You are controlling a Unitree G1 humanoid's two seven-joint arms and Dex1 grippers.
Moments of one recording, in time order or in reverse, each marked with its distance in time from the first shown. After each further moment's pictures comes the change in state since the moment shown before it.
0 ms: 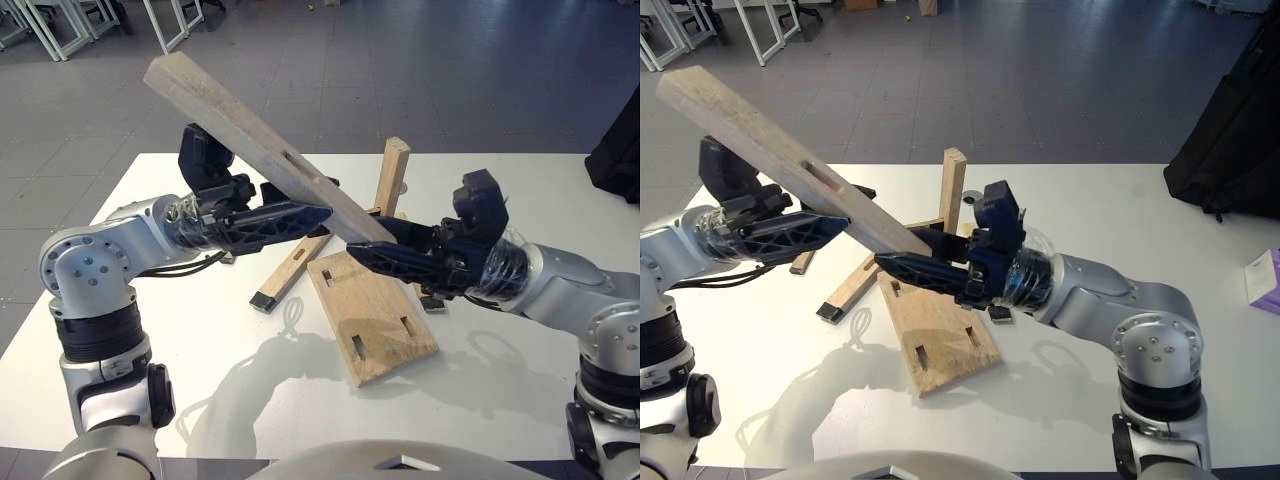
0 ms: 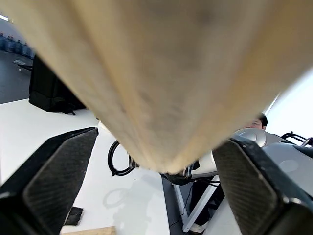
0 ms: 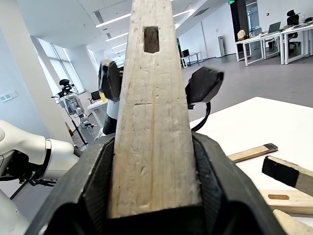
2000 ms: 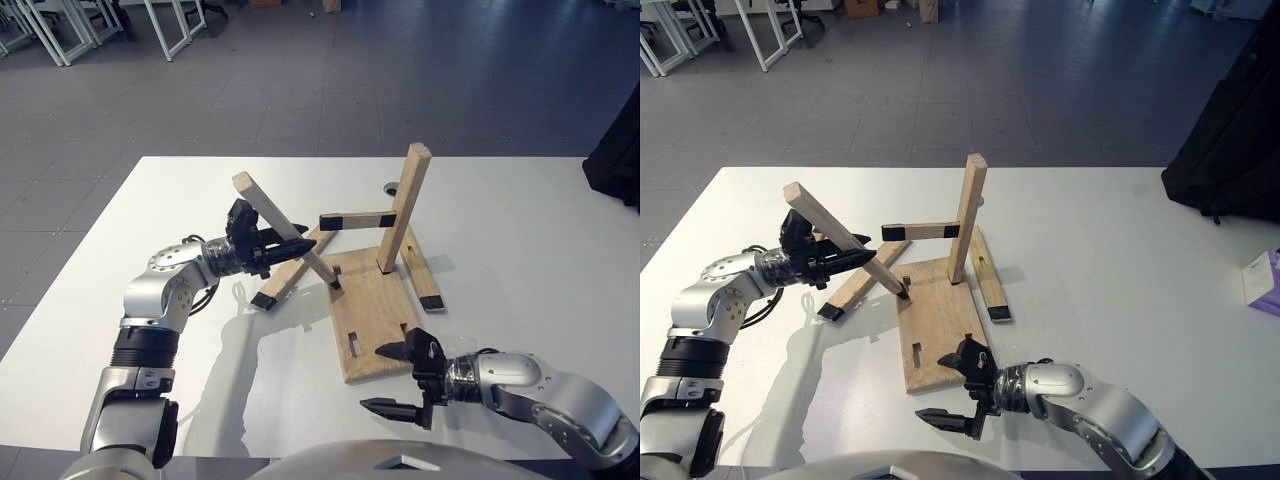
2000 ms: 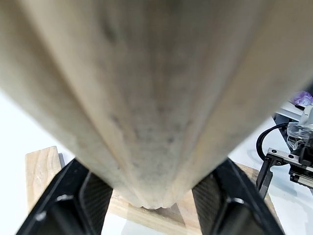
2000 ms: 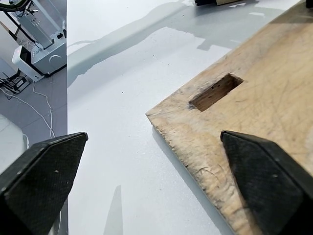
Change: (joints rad) left arm 0.154 -0.022 -0.283 0.435 0.750 -0.738 -0.236; right arm 0.468 -0.214 0.423 -0.007 -0.832 -0.156 0.305
